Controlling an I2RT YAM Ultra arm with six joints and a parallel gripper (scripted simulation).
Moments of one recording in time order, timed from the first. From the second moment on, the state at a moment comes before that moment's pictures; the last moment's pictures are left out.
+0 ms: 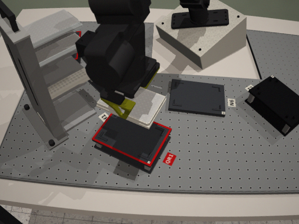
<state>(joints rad) -0.17 2.06 2.22 -1.47 0.20 1.69</state>
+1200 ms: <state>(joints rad) -0.19 2.06 2.05 -1.26 0.20 1.67</state>
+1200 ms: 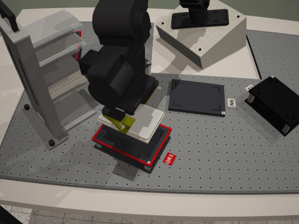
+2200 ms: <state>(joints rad) -0.19 2.05 2.04 -1.26 0.20 1.66</state>
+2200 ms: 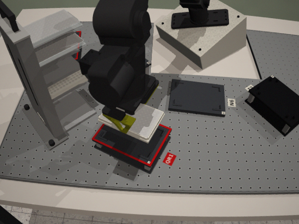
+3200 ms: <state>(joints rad) -0.20 2.05 1.98 -1.20 0.19 1.66</state>
